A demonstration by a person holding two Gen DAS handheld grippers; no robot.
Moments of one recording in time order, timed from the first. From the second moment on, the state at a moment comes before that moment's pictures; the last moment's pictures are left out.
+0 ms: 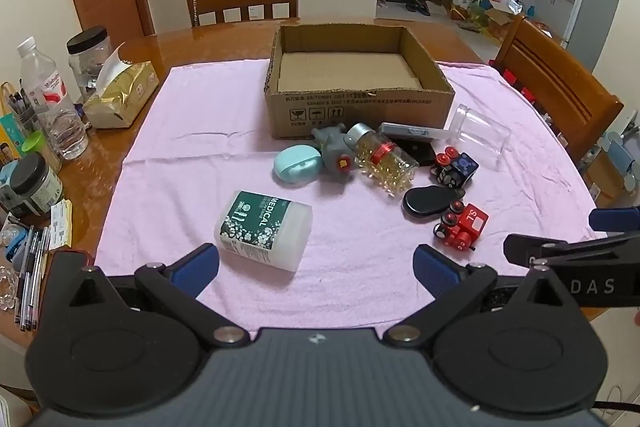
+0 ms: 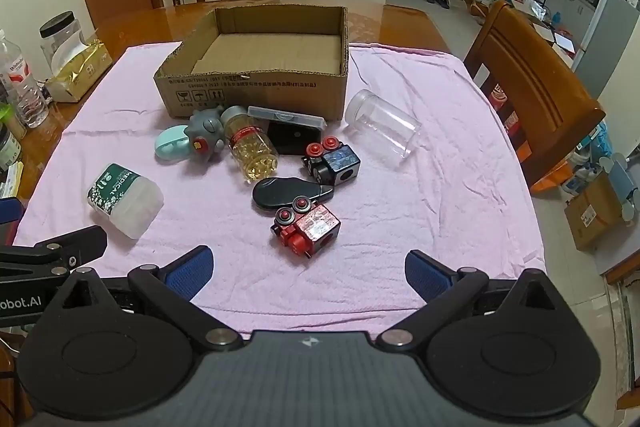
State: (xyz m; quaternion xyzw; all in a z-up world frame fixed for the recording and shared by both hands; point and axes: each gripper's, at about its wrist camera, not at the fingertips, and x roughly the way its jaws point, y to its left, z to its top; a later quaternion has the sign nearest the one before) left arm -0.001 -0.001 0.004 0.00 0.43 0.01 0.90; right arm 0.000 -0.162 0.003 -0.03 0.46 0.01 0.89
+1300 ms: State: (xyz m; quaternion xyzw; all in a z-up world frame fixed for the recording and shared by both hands) left arm 0.003 -0.007 0.012 0.00 0.42 0.01 0.91; right arm 0.005 -0.169 0.010 -0.03 0.45 0.02 0.89
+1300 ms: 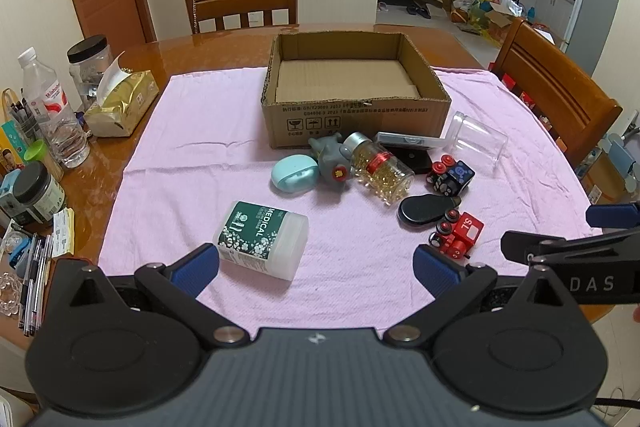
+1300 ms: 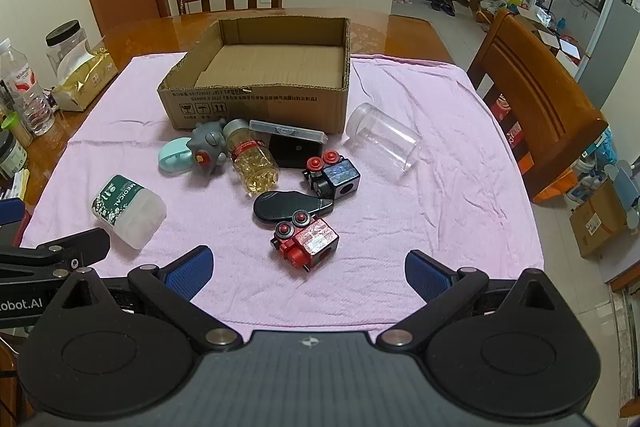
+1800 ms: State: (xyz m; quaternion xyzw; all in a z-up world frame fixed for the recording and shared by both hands) left arm -0.001 -0.012 0.018 0.00 0.42 0.01 0.91; right arm 0.004 -0.175 0.014 -0.03 0.44 0.04 0.90
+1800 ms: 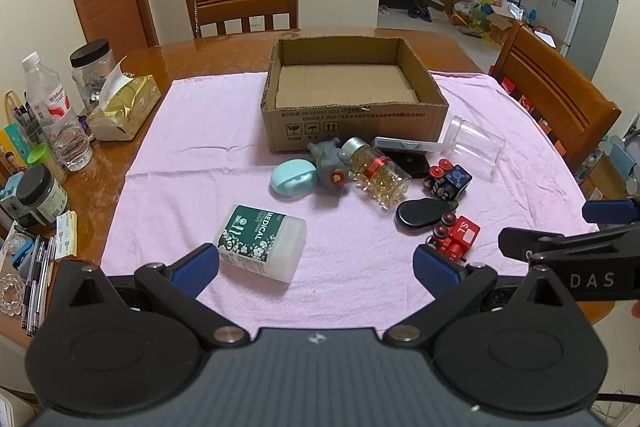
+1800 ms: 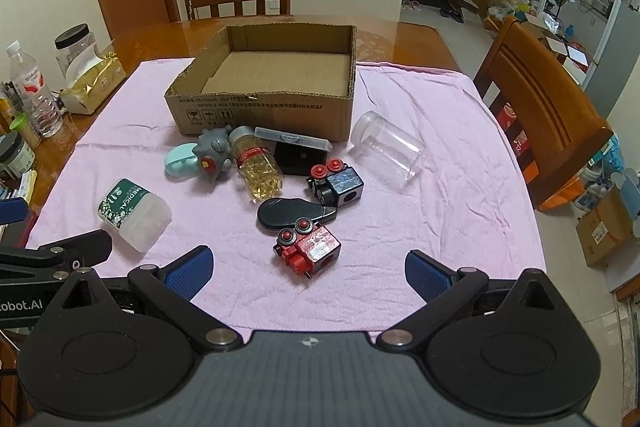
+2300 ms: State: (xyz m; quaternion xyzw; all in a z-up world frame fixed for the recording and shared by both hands) left arm 0.005 -0.014 0.026 0.01 0.43 -0.01 0.90; right arm 0.010 -0.179 0.023 -0.02 0.43 0.06 0.90
